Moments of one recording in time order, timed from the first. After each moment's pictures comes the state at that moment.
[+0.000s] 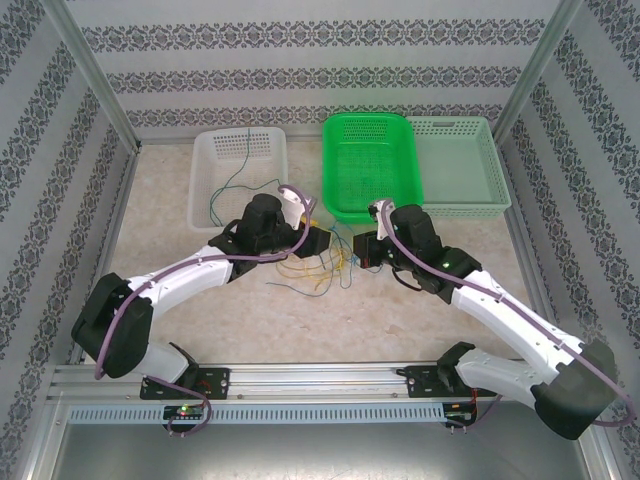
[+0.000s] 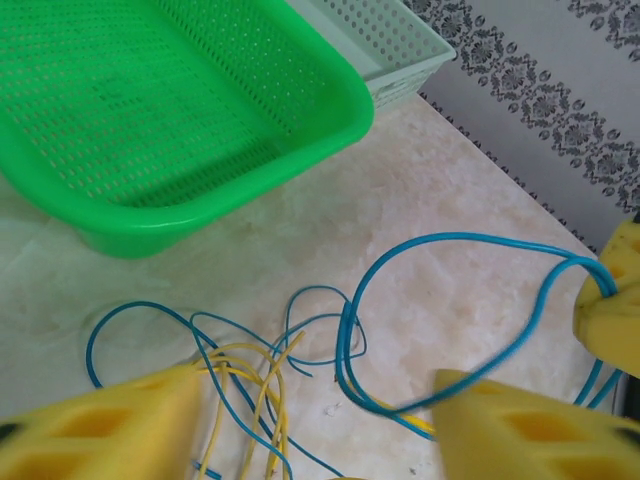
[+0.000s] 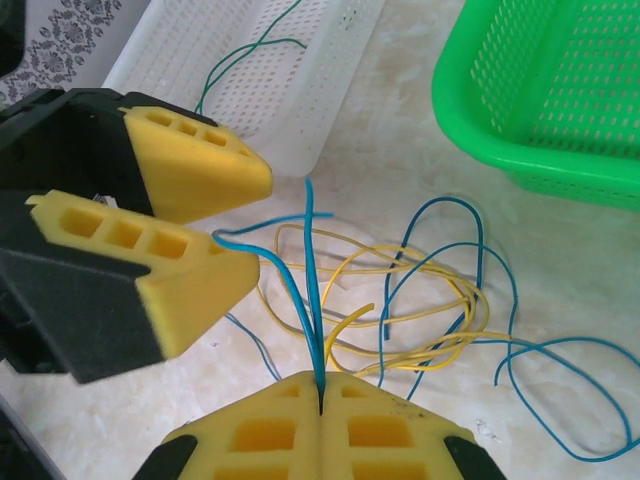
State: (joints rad) left arm -0.60 1.45 0.89 0.10 0.37 -0.26; right arm 0.60 1.05 0.83 -0.38 -0.19 0.44
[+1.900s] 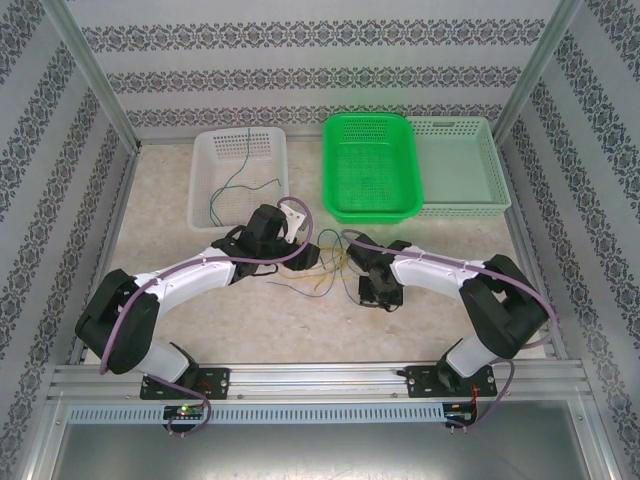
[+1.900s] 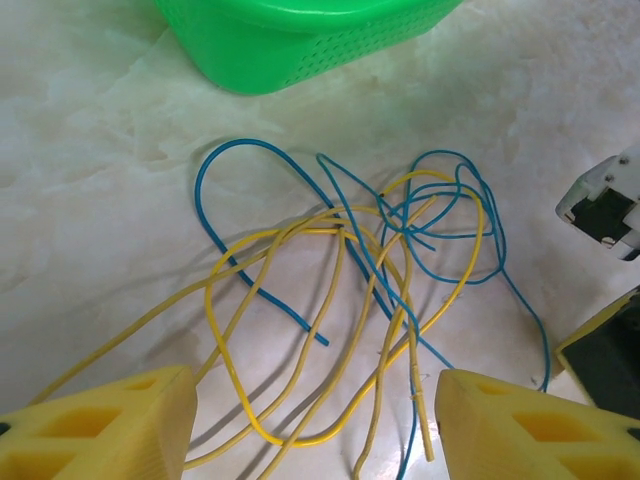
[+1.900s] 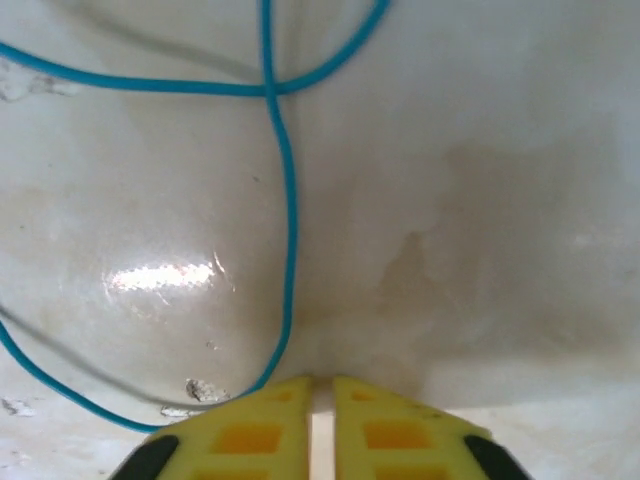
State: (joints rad) left arm -0.60 1.48 0.86 -0.12 0.21 -0.23; right arm 0.69 1.59 0.84 -0.79 -0.02 0.81
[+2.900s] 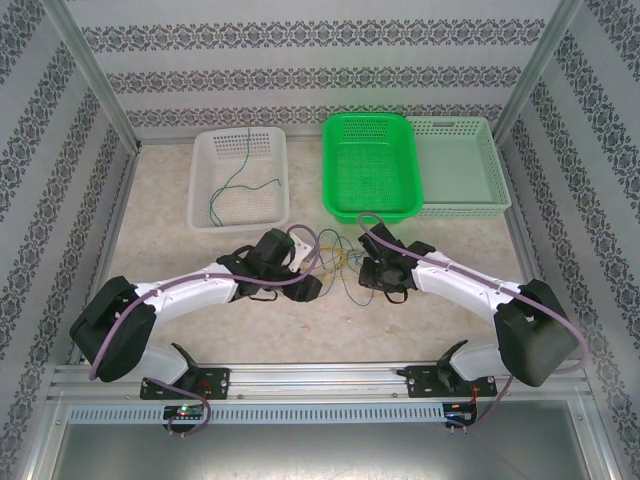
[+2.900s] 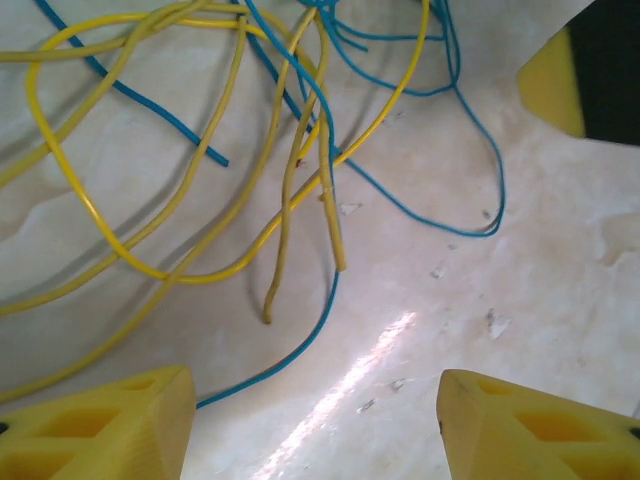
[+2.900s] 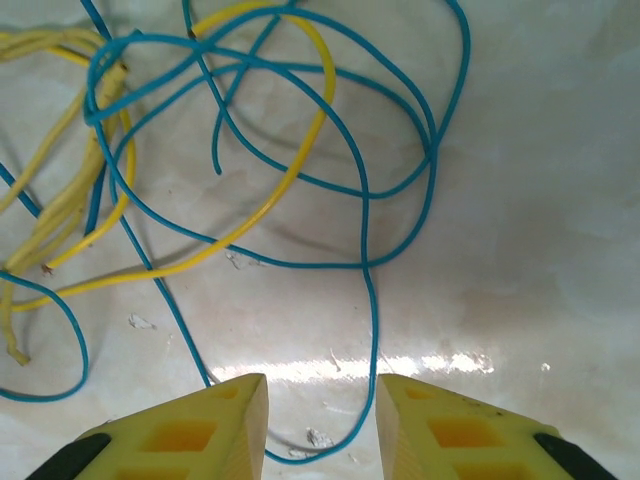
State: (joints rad) left arm -0.71 1.43 0.77 -0.22 0.26 -0.27; right arm 0.64 1.38 0.79 -0.62 0.04 0.83
